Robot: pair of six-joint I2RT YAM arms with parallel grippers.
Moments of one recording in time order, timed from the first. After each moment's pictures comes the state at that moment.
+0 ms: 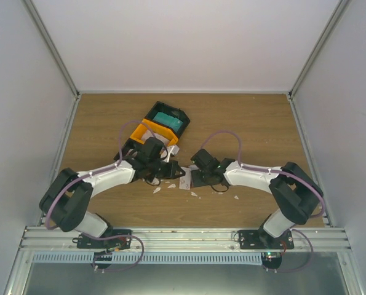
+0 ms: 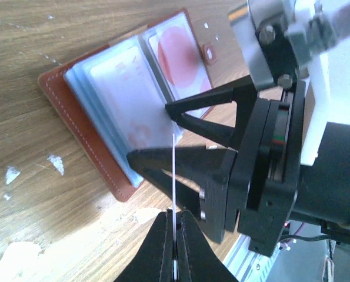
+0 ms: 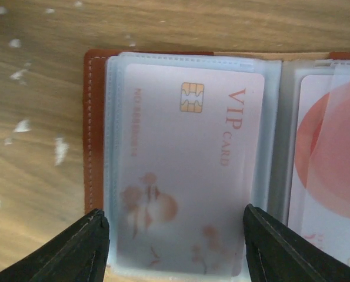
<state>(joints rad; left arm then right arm) -0.62 1.50 0.77 -0.10 0.60 -0.62 0.81 1.60 0.83 -0.39 0.10 0.57</state>
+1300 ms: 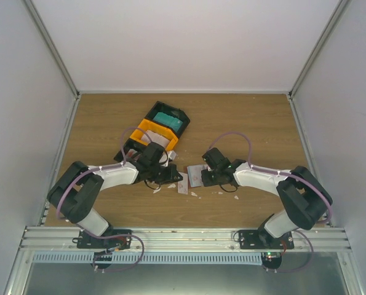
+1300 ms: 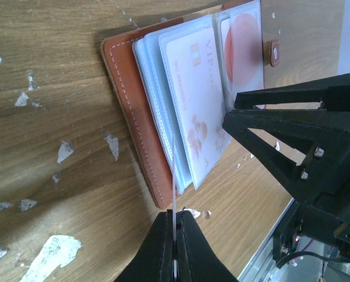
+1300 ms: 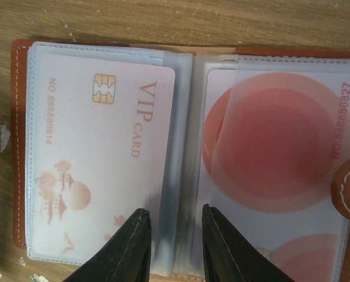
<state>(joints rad) -0.61 1.57 0.71 -0.05 0.56 -0.72 0.71 1.52 0.73 -0.35 0.02 0.47</state>
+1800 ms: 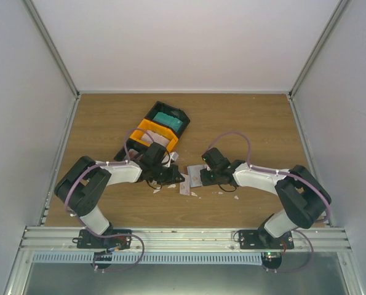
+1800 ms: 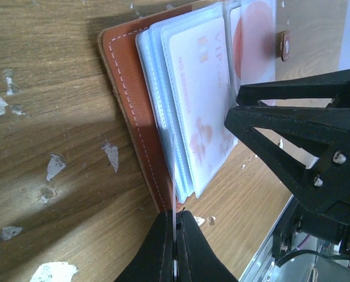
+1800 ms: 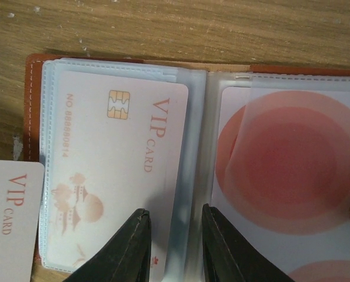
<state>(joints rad) -0.61 1.65 0.72 0.00 0.61 -0.72 0.71 1.53 0.72 -0.29 0.01 0.47</state>
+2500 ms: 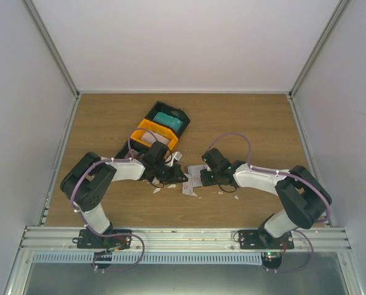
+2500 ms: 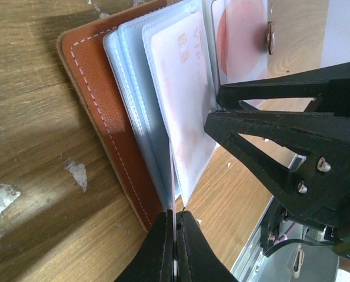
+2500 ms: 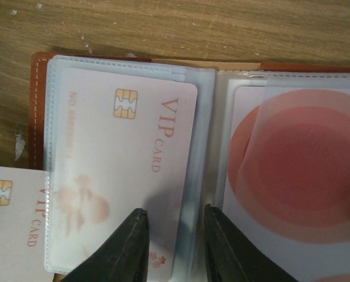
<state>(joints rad) -0.61 1.71 0.76 0.03 0.69 -0.70 0.71 1.53 0.71 -0.27 0.00 0.47</state>
